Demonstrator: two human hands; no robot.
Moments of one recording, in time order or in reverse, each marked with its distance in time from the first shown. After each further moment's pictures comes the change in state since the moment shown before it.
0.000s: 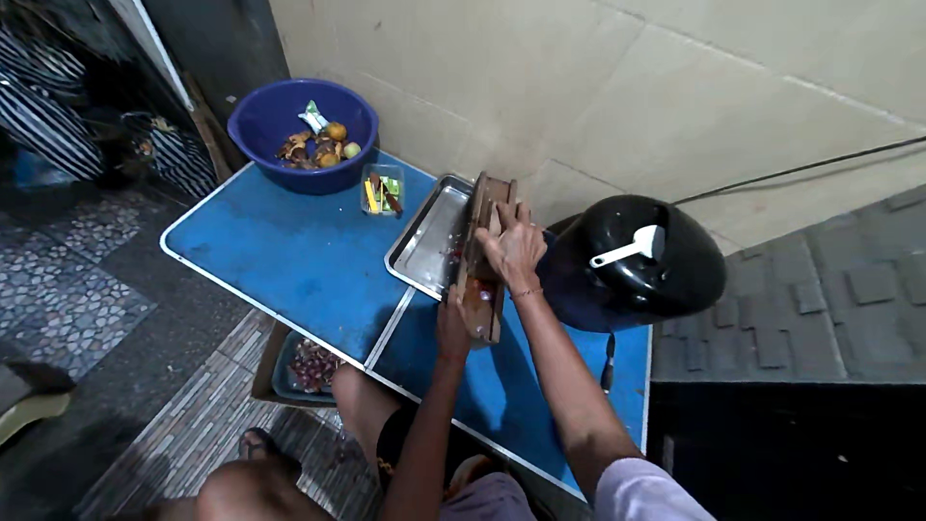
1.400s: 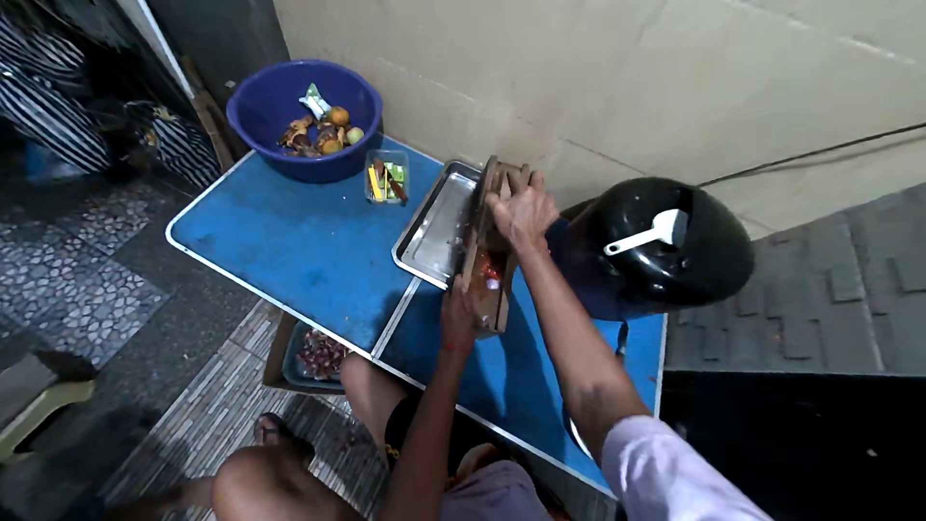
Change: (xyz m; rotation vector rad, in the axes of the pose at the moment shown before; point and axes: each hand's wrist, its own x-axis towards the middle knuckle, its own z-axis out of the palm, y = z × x) left_hand -0.001 -0.006 -0.001 -0.011 0.027 0.039; right_hand 0.048 -0.003 0.015 -0.100 -0.005 0.080
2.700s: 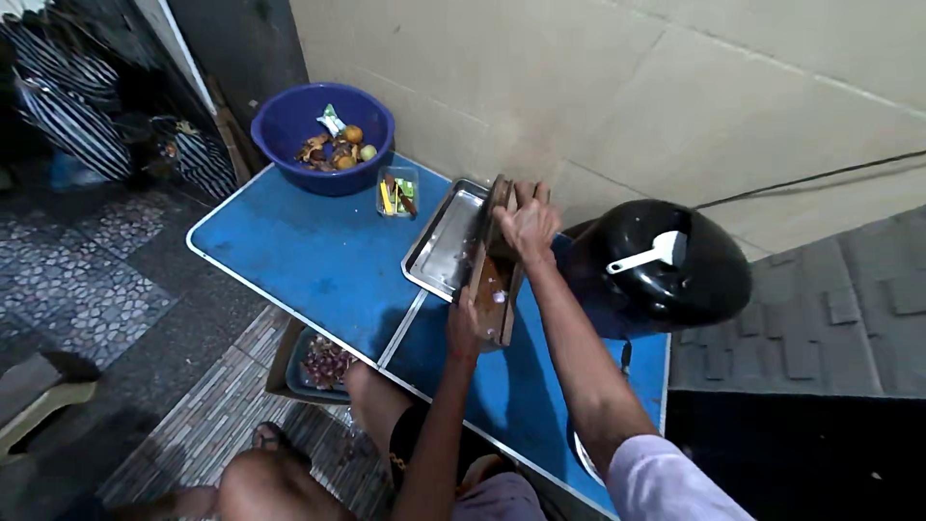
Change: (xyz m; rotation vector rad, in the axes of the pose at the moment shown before) left_hand 0.001 -0.003 0.001 -0.022 0.051 0.030; right_hand 0.012 -0.002 -0.006 0.006 -0.003 -0.023
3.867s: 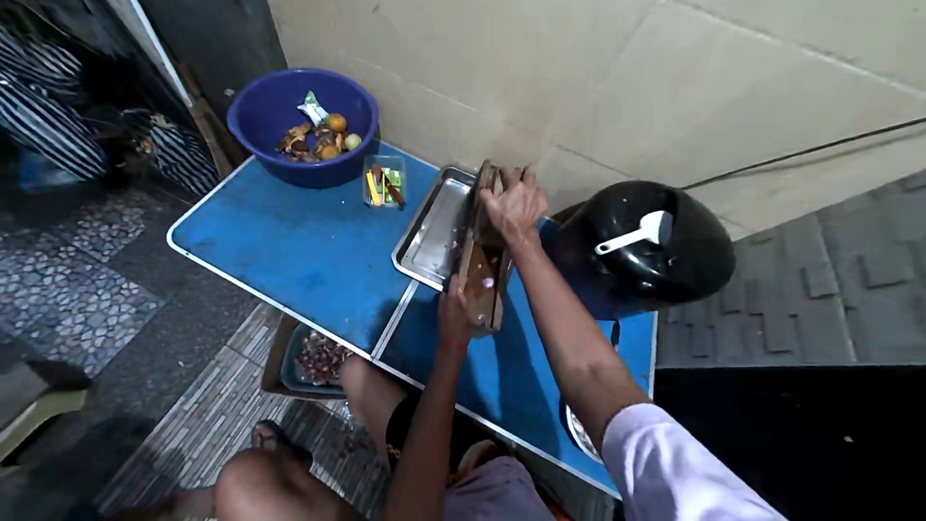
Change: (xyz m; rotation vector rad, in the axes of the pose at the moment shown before) left_hand 0.001 0.003 -0.005 0.003 -0.087 -0.052; right_hand 0.000 -0.002 0.007 -0.029 -0.004 0.040
